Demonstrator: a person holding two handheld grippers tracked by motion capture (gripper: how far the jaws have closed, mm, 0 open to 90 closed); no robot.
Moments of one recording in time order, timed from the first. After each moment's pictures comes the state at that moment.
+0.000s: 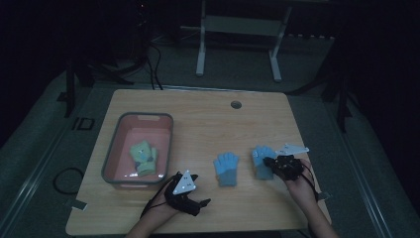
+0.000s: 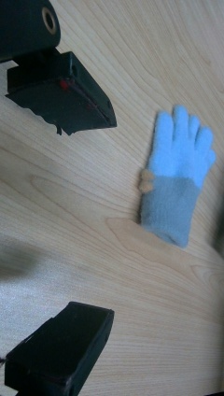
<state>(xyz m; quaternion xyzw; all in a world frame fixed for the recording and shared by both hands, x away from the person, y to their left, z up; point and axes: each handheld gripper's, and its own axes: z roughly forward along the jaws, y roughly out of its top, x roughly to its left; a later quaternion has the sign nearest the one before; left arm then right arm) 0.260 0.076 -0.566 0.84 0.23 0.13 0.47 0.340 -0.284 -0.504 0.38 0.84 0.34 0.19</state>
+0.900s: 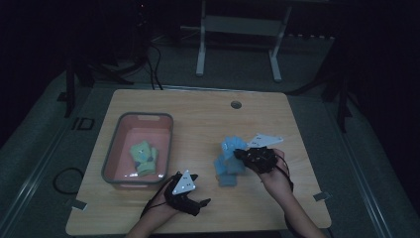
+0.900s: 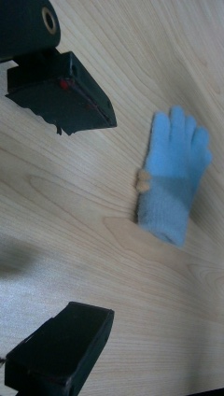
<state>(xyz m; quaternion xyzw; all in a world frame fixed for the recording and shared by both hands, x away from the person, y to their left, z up) 0.259 0.076 -0.565 0.84 0.23 0.13 0.47 0.332 -0.188 -0.461 0.31 0.85 0.39 0.16</state>
